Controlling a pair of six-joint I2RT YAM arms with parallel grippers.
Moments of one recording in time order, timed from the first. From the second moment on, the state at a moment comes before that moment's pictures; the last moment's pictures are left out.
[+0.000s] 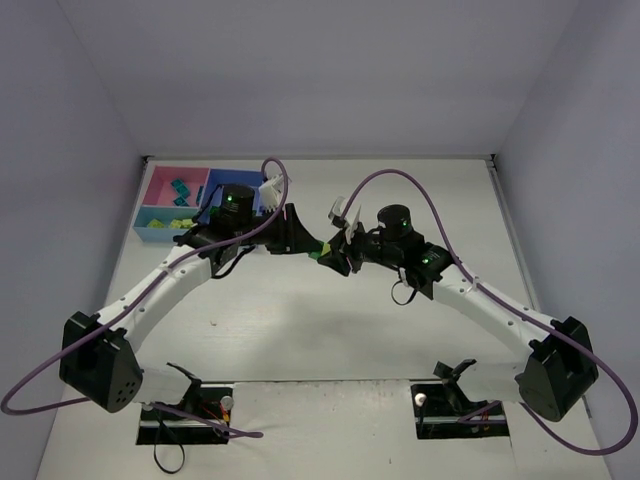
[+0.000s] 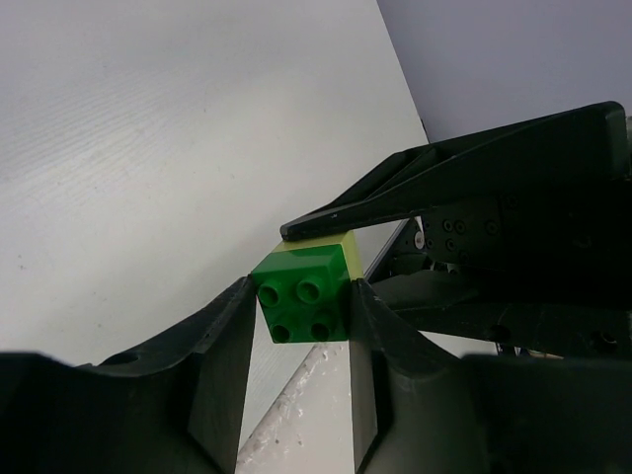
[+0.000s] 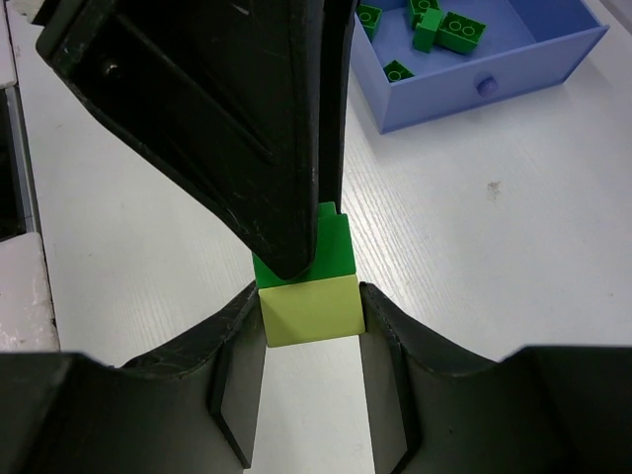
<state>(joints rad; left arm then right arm) -0.49 1.34 1.11 -0.27 0.64 -0.60 0.65 1.26 0.91 -0.04 -0.52 -0.19</state>
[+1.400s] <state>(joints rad) -0.22 1.43 1.30 -0.51 0.57 -0.36 0.64 1.20 0.84 -0.11 -0.41 -0.20</state>
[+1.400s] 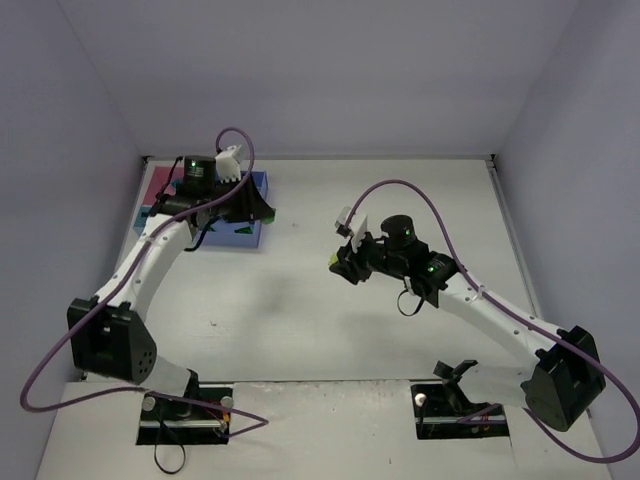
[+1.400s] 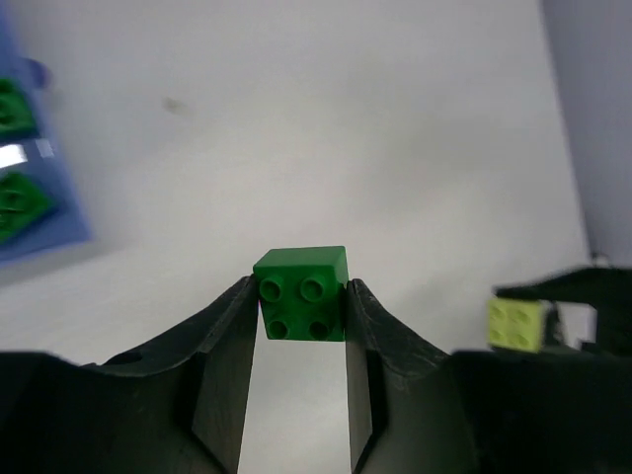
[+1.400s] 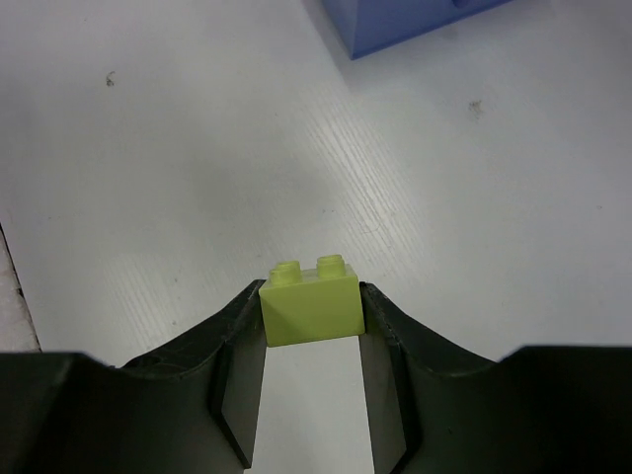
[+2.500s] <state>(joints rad) -0.30 1.36 1.35 -0.50 0.62 -0.43 0.64 1.24 0.97 -0.10 -0.55 -0.29</state>
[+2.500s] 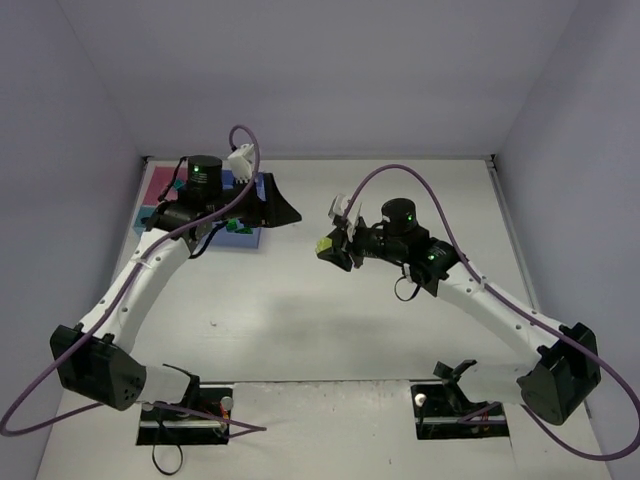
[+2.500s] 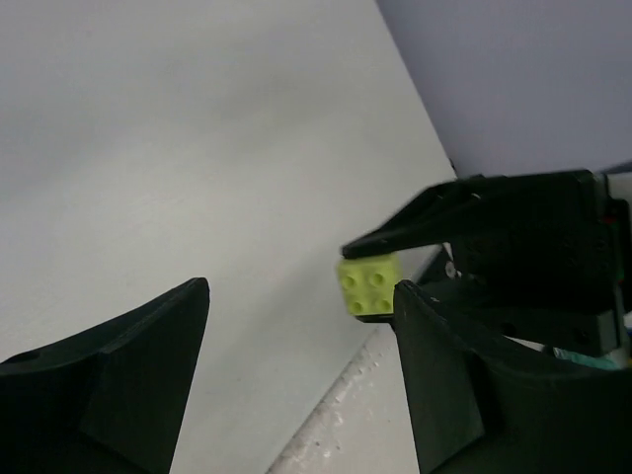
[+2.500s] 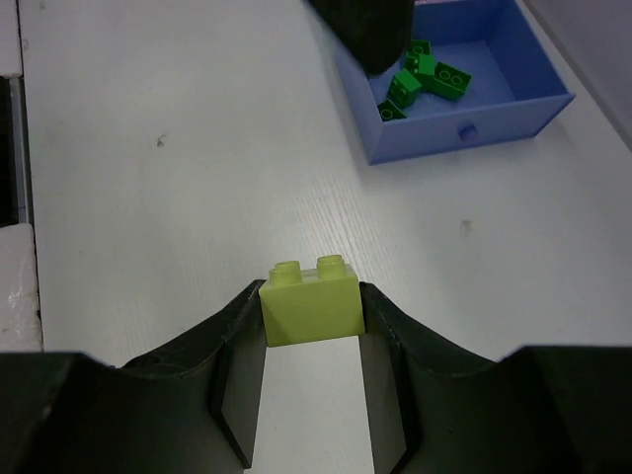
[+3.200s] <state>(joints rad) -0.52 1.35 1.26 -0.44 0.62 -0.54 0.66 1.26 1.00 -0.10 -0.60 -0.30</state>
